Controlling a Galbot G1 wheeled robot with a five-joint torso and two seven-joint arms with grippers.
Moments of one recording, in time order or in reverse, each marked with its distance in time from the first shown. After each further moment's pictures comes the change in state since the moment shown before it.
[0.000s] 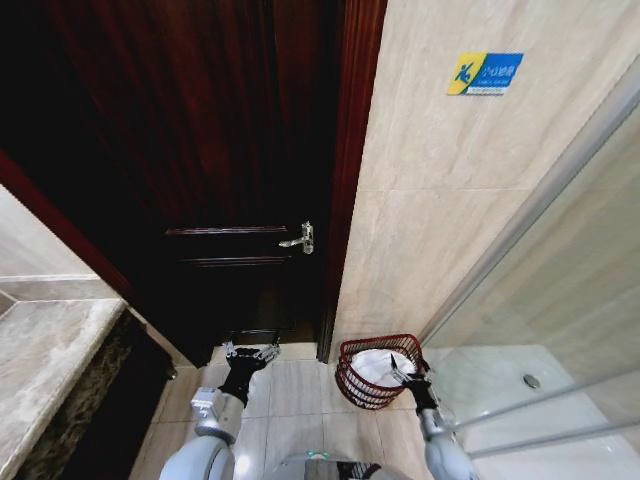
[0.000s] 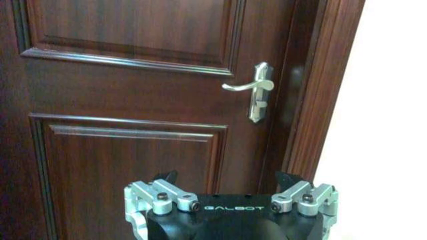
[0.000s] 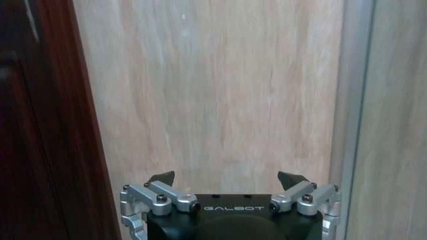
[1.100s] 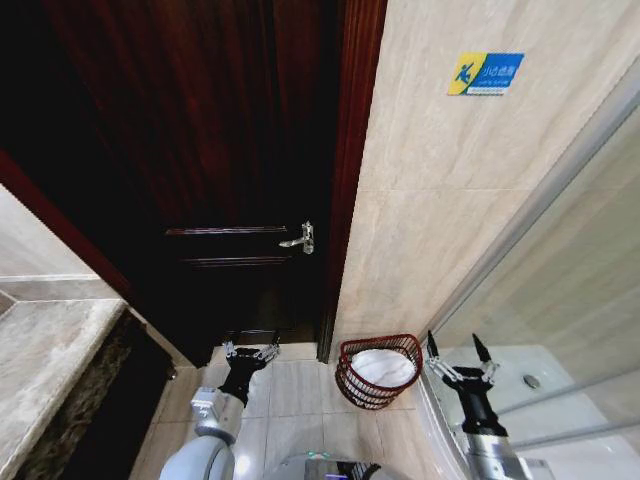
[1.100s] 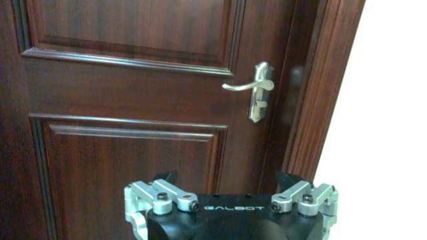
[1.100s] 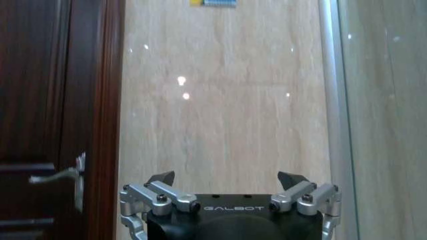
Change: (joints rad) left arm 0.000 0.000 0.000 0.000 0.000 0.000 0.000; right arm -0.358 0.040 0.089 0.704 0.025 0.053 0.064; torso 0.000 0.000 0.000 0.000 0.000
